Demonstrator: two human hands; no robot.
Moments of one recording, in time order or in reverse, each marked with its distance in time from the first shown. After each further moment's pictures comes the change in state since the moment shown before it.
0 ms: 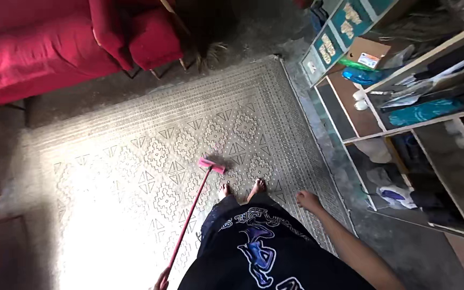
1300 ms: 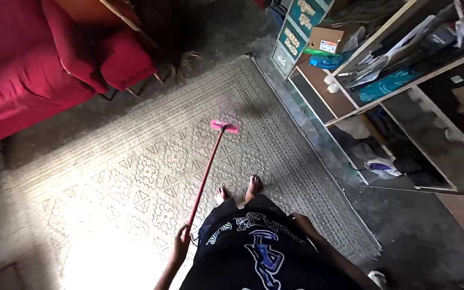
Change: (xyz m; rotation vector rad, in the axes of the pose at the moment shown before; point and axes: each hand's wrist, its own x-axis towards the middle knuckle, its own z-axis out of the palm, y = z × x) left_hand -0.019 0.259 -0.139 -0.150 0.168 0.347; right_hand -0.058 0.089 0.083 -0.098 -0.079 -0.078
